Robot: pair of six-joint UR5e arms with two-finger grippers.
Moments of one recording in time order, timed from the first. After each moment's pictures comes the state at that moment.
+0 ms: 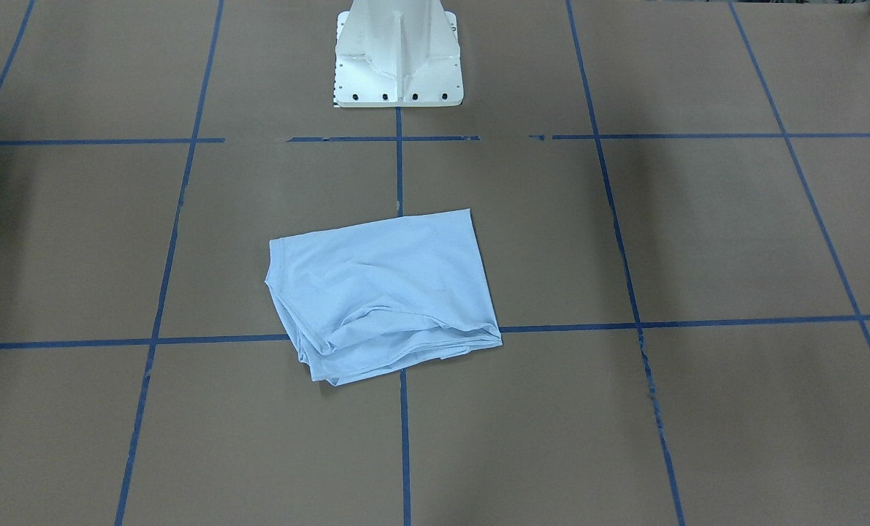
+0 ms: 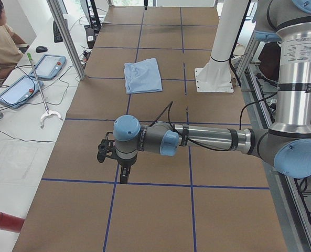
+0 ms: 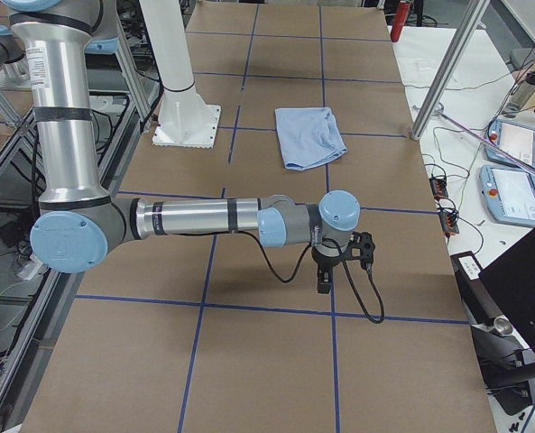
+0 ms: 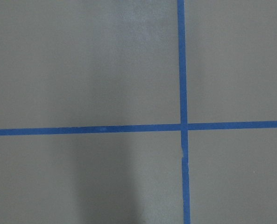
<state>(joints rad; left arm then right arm) -1.58 -1.55 -1.67 -1.68 -2.32 -0.07 1.47 -1.50 1.57 -1.50 2.36 0.22</state>
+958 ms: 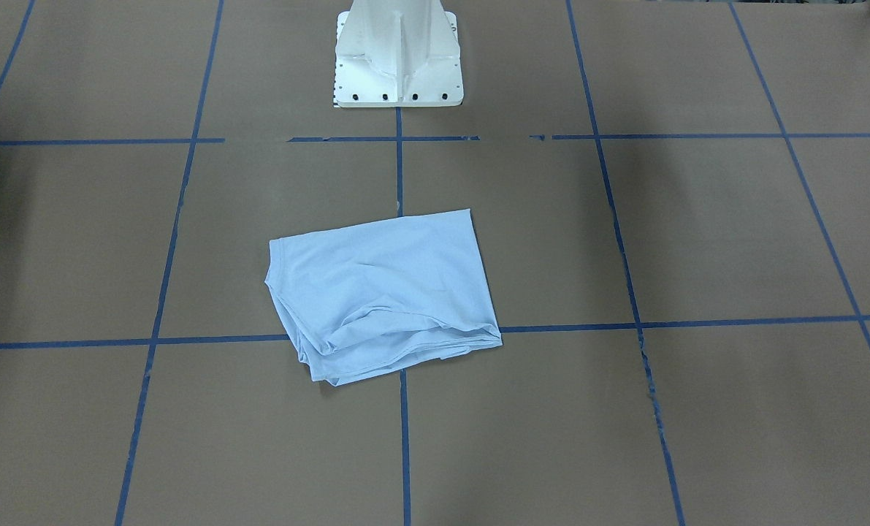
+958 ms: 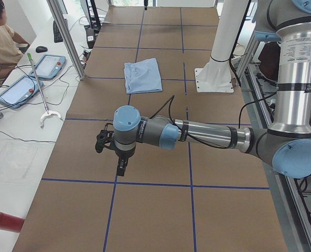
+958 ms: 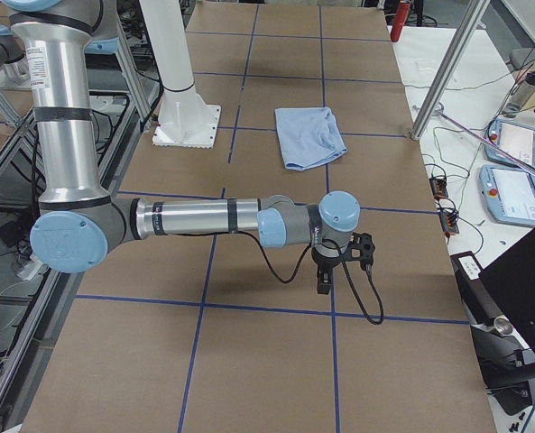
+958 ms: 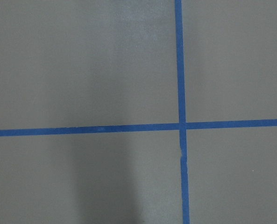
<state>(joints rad) -1.58 -1.55 -1.71 -1.68 -2.33 -0.07 1.47 -1.50 1.57 -1.49 2.36 0.23</state>
